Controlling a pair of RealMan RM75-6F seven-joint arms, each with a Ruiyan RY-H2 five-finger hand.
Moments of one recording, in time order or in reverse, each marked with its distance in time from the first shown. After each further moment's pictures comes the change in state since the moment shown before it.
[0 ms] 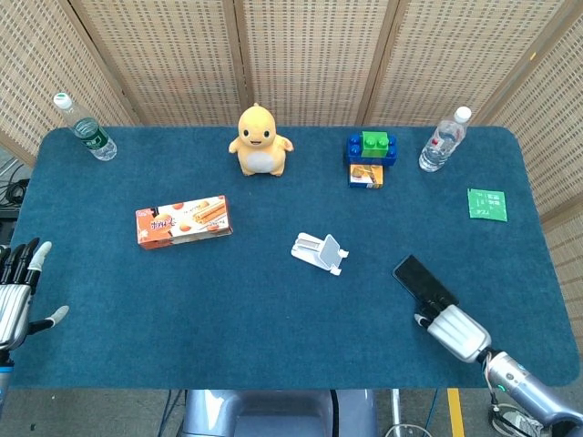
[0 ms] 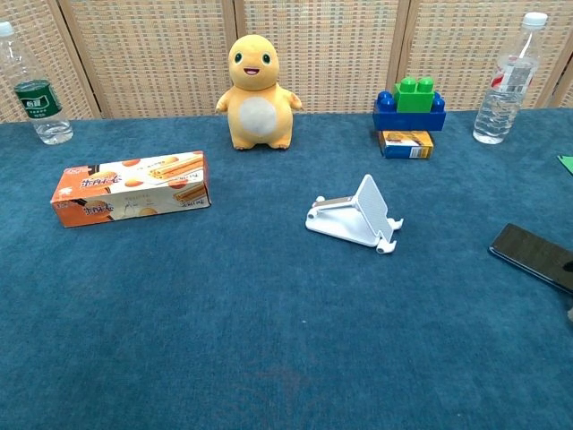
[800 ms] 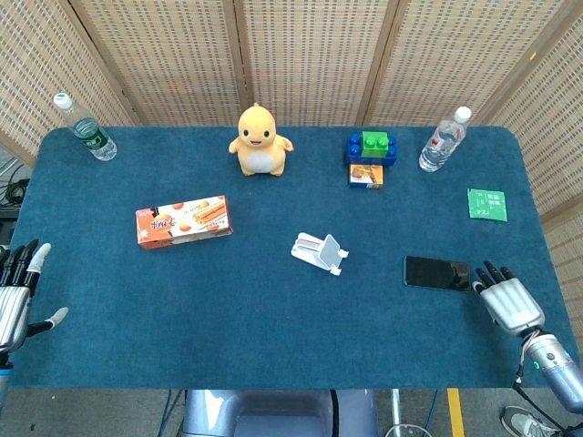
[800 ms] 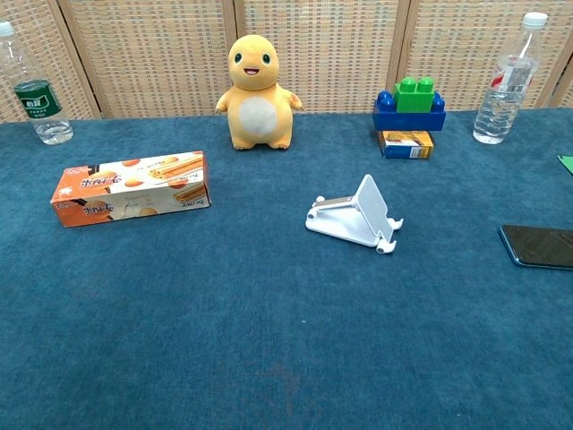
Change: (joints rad) left arm 0.006 0.002 0.007 0.001 0.012 0.010 -0.006; right arm -0.043 0.085 0.152 -0.042 0.277 -0.096 0.042
